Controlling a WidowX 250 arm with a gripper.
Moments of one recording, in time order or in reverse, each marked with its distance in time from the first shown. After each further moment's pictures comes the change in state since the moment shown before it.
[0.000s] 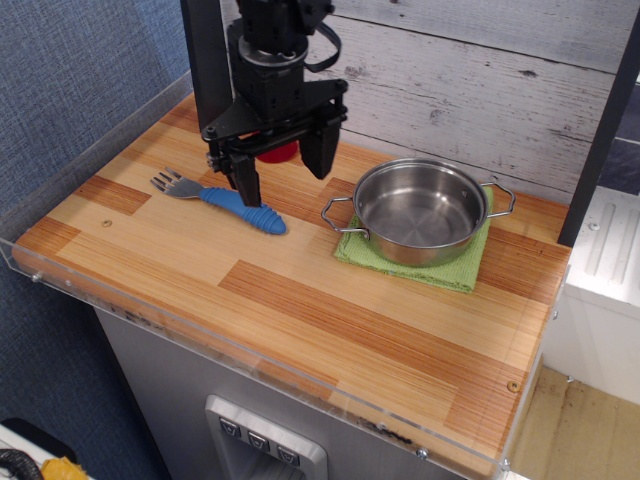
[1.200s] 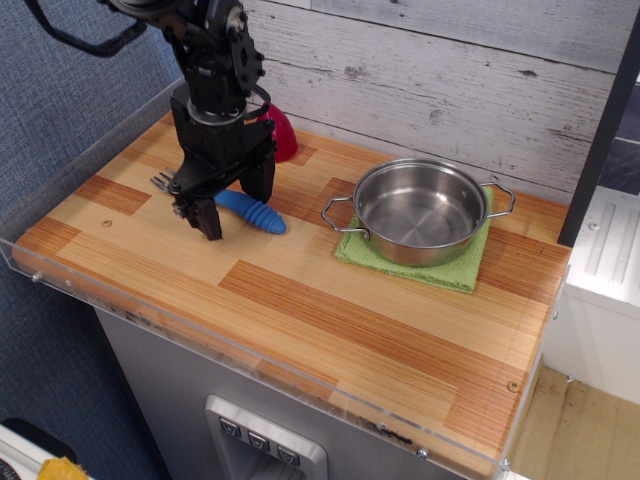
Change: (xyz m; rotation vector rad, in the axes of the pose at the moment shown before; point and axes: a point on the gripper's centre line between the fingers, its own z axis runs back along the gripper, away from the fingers) arm 0.036 0.024 -0.066 0.037 -0.009 0.267
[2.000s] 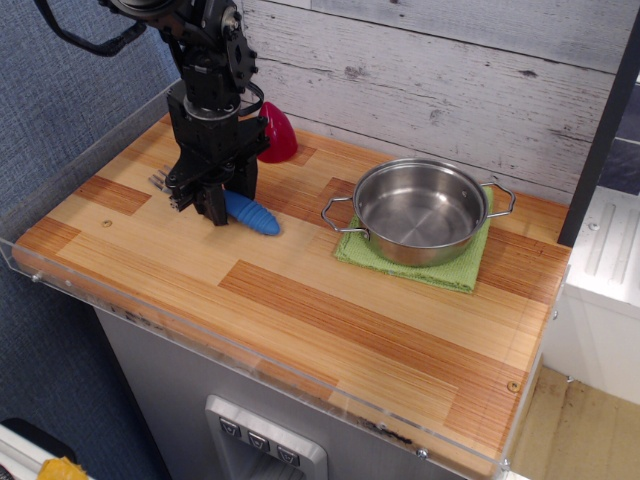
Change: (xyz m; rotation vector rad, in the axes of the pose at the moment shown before) arm 0.015 -0.005 -0.007 0.000 -0.004 0.009
